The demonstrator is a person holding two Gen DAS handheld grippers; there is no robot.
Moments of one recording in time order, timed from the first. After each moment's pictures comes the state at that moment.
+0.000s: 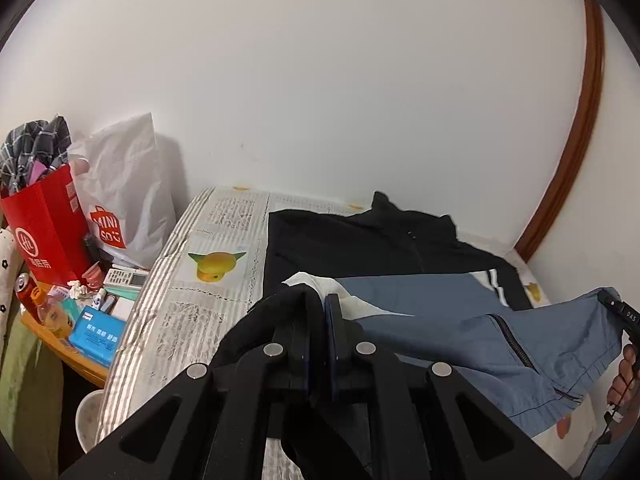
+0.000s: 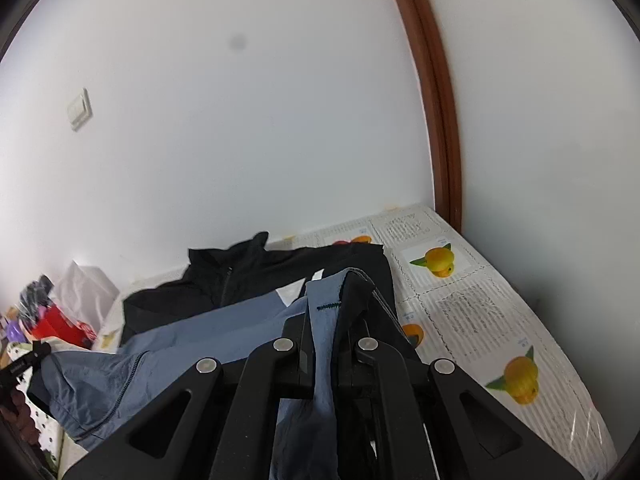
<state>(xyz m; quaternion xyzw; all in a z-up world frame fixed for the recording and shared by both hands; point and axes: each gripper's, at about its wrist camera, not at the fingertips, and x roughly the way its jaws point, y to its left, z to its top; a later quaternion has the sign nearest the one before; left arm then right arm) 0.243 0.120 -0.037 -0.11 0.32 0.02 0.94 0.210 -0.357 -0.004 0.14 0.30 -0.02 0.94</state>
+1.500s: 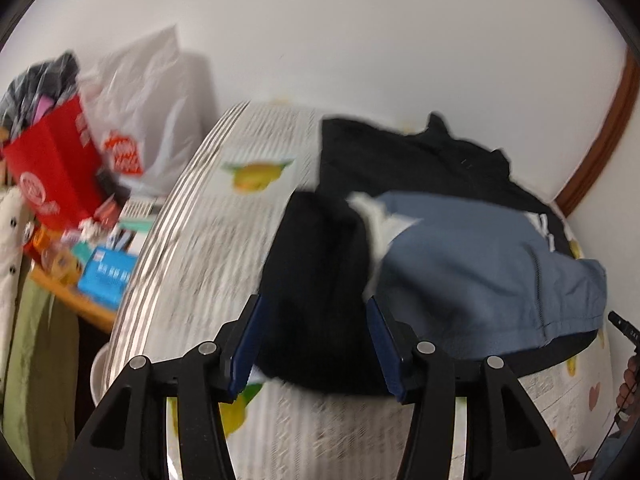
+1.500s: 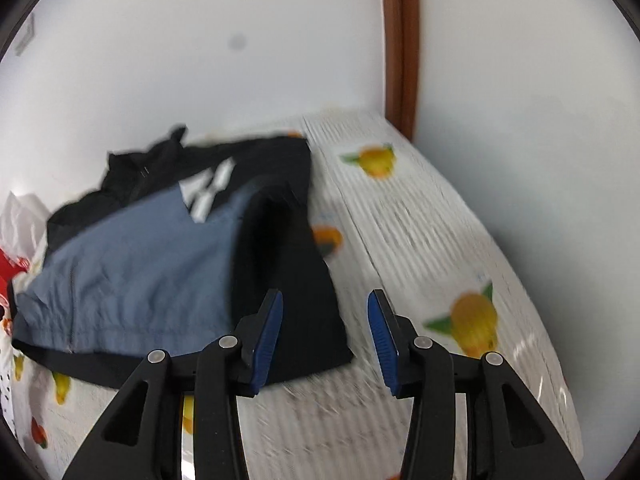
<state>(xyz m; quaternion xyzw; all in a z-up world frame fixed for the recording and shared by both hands) 0.247 0.158 -0.108 -0.12 0.44 0.05 0.89 0.213 -0.412 -0.105 0.09 0.45 -0.08 0.89</state>
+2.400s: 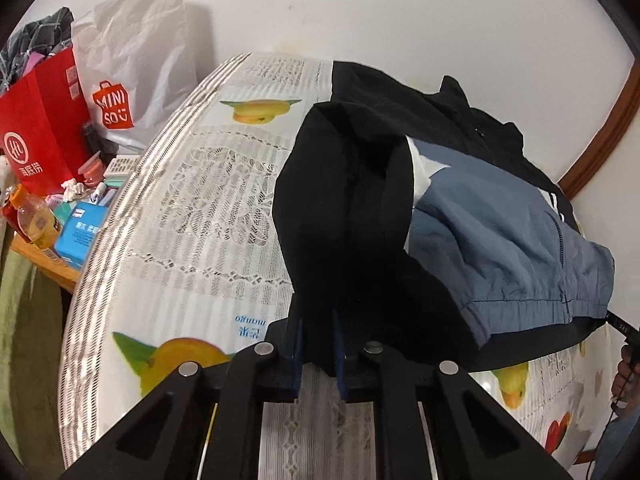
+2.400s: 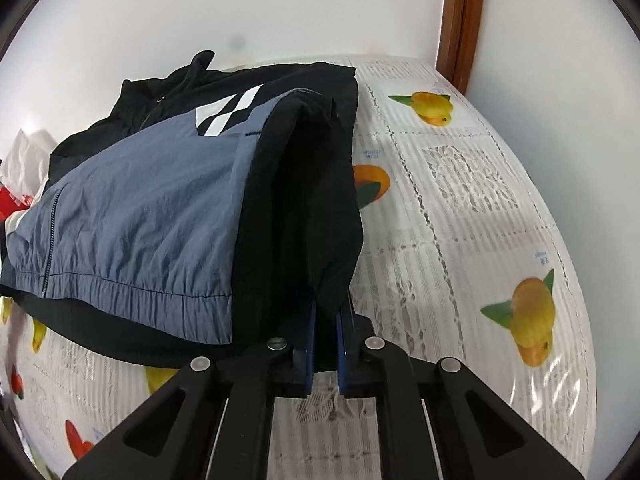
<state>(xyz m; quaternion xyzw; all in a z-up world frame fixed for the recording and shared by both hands) 0.243 0.161 -0.152 -0.14 0.46 0.03 0.87 0.233 -0.391 -0.152 0.05 0.51 -0.01 0.86</state>
